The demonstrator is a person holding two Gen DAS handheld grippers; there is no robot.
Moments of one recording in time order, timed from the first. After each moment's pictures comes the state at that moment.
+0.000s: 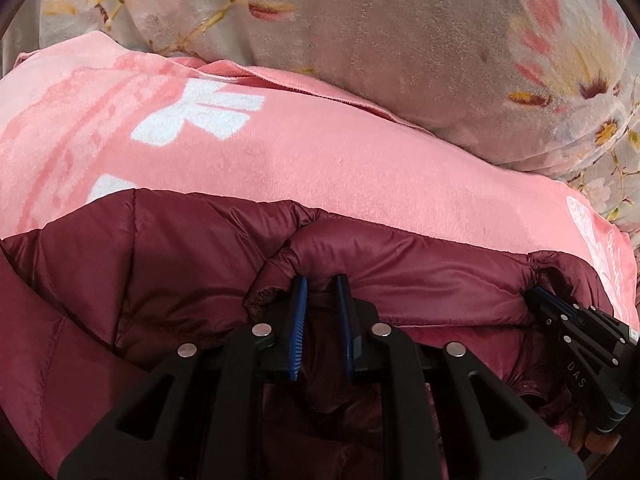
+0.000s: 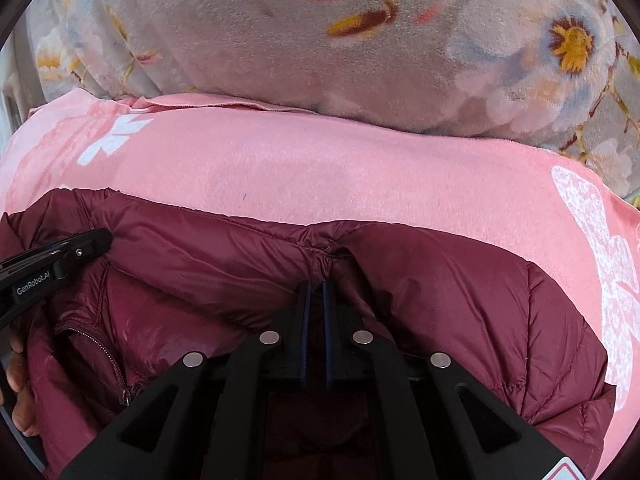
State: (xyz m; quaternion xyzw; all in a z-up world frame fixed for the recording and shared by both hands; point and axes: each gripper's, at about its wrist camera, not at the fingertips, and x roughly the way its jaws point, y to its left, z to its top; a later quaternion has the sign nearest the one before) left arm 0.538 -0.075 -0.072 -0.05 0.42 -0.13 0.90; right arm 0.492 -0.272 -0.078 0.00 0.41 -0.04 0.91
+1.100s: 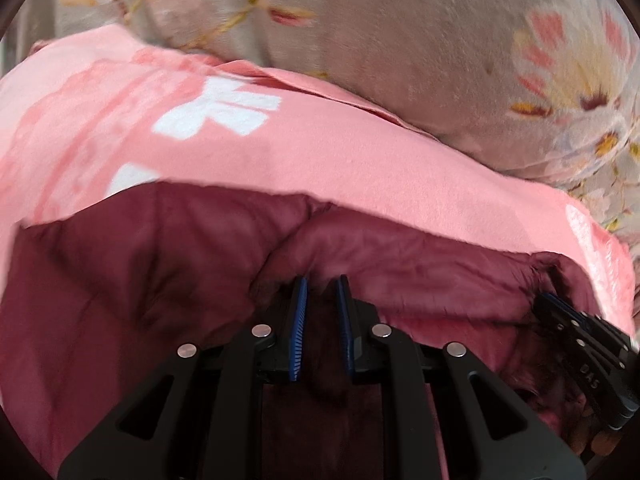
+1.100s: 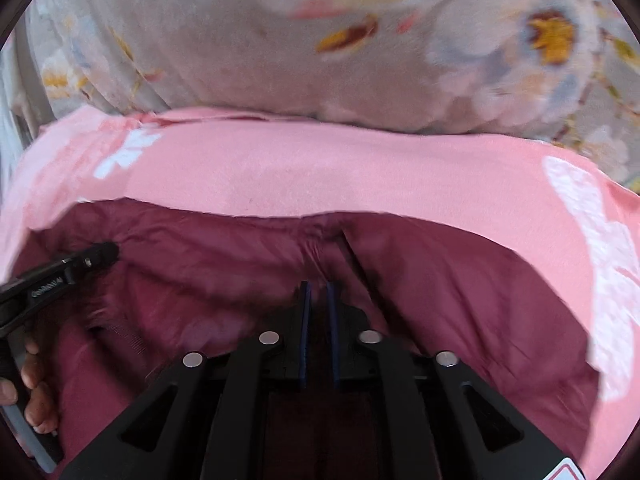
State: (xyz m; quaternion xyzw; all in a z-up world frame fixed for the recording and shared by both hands) left arm 0.521 -0.056 -0.067 -0.08 0.43 -0.12 0.89; right arm 0.458 -0.283 -0.049 0.03 0.41 -0.02 0.91
